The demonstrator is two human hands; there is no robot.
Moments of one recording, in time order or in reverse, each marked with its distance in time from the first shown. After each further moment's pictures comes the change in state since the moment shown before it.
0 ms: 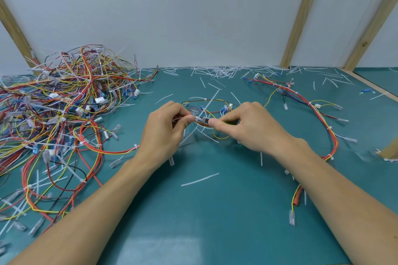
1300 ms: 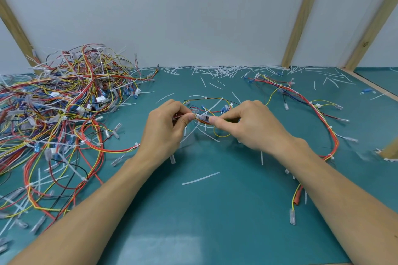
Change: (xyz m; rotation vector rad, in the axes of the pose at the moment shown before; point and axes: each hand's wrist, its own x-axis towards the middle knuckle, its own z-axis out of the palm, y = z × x) left_hand 0.001 0.004 -0.003 -0.018 0.006 -0.023; right_hand 0.000 -0.005 -0.001 -0.053 0.048 -0.007
